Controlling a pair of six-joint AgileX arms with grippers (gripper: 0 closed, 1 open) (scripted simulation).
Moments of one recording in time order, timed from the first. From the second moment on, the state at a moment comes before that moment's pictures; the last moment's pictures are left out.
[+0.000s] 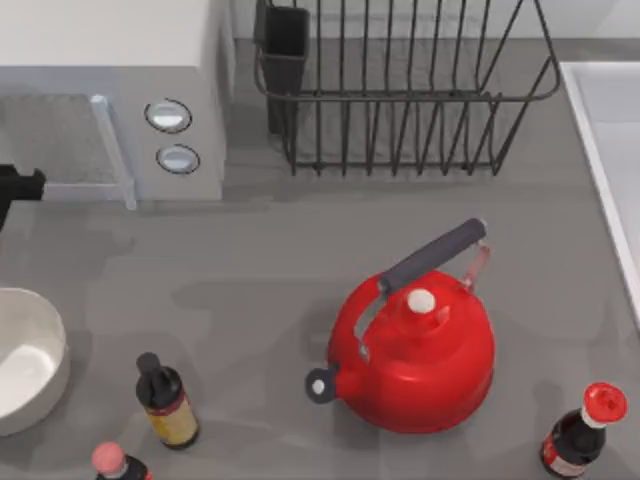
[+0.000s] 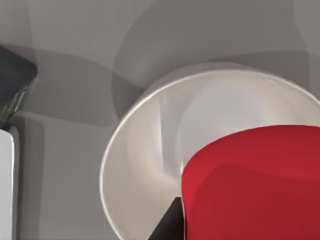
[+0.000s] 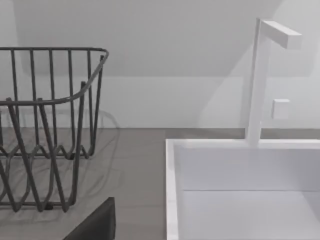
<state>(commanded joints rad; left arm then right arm) 0.02 1.66 1.39 -1.30 0.00 0.05 0.00 0.00 0.00 0.00 0.00 0.00</state>
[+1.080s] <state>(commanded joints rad) -0.10 1.67 1.80 -1.68 0.00 -0.07 0.00 0.00 0.00 0.00 0.00 0.00</state>
